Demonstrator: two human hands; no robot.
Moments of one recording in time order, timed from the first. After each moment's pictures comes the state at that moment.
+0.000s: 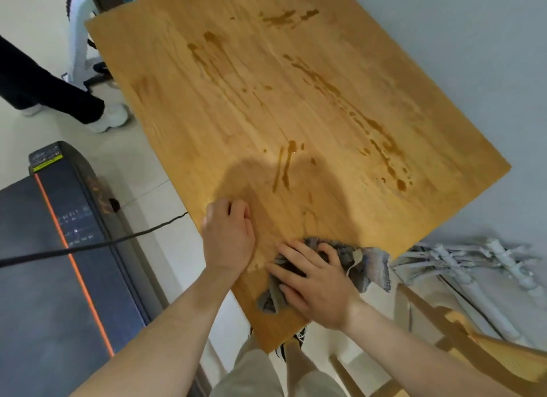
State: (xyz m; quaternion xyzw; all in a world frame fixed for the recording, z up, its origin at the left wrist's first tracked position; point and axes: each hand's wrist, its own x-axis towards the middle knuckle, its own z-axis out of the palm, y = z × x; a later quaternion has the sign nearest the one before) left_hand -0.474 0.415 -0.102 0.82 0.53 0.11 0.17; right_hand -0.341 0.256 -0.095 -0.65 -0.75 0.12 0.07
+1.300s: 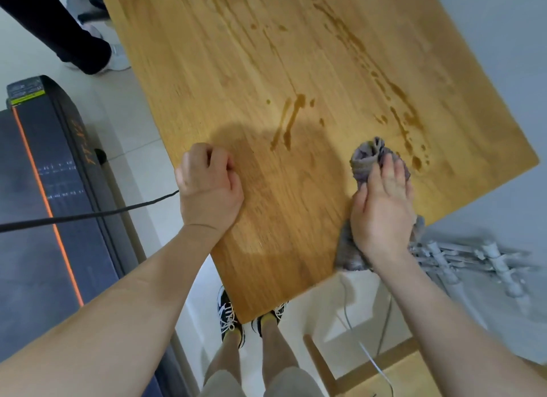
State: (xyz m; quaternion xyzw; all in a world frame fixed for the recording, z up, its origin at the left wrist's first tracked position) left_hand -0.473 0.409 -0.114 0.79 0.57 0.22 0.13; right_hand -0.255 0.279 -0.101 -0.90 -0.44 0.01 0.07
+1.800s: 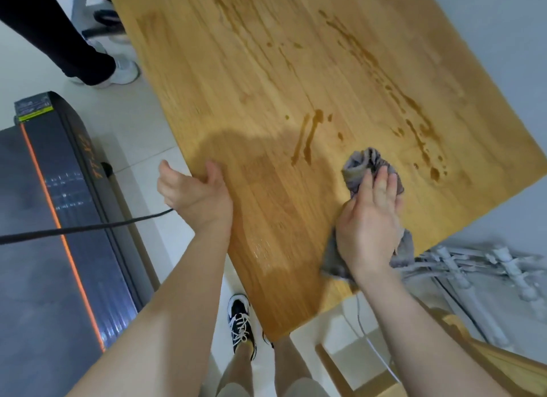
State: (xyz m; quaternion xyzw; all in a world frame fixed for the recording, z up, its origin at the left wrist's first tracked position) left_hand -0.483 0.444 -0.111 0.45 0.78 0.31 0.32; right_hand -0.315 0.308 -0.106 -0.92 -0.39 0.00 0.08
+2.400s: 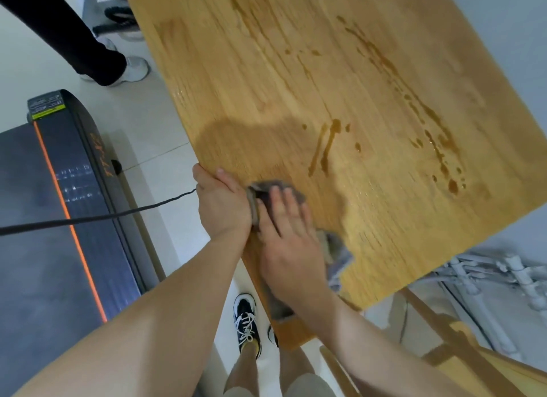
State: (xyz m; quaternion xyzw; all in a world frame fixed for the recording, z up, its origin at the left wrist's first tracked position) left_hand -0.484 0.449 -0.123 0.51 0.77 0.23 0.31; right_hand -0.419 0.333 -0.109 -0.76 -0.64 0.04 0.09
